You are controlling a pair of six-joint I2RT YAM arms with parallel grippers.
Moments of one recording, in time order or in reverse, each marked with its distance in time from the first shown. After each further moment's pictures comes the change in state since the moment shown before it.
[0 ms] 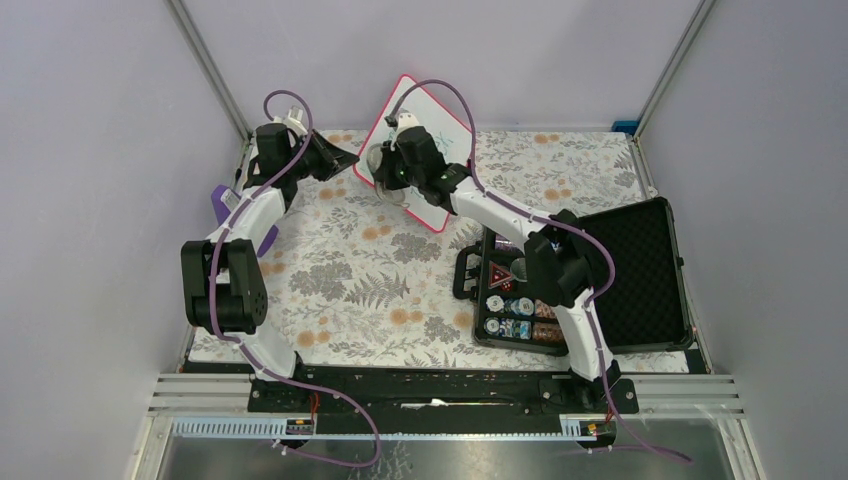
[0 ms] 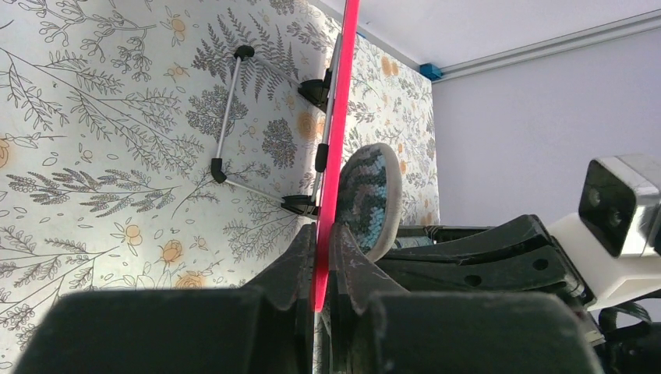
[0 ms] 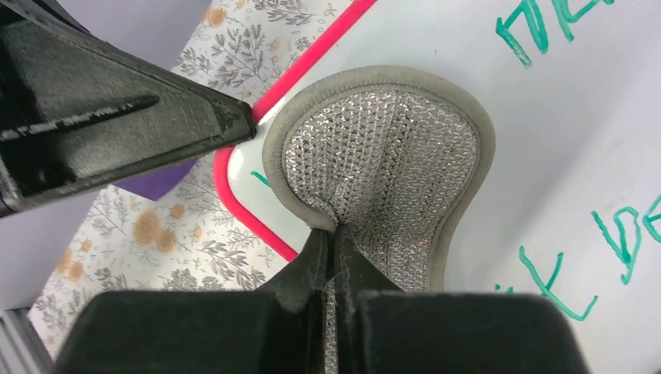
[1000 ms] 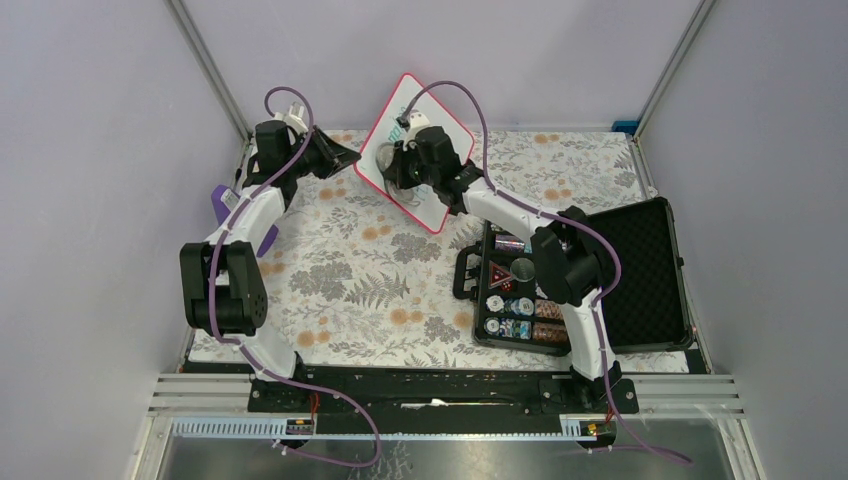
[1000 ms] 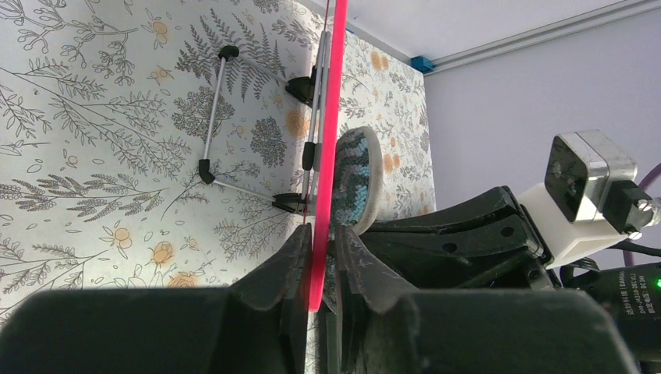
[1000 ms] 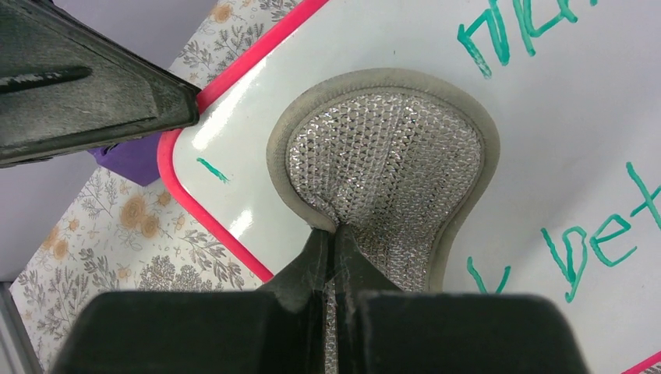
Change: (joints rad) left arm -0.003 -0.015 0.016 -0.014 0.021 0.018; right arm -0.060 -0.054 -0.164 0.164 -0.116 -0.072
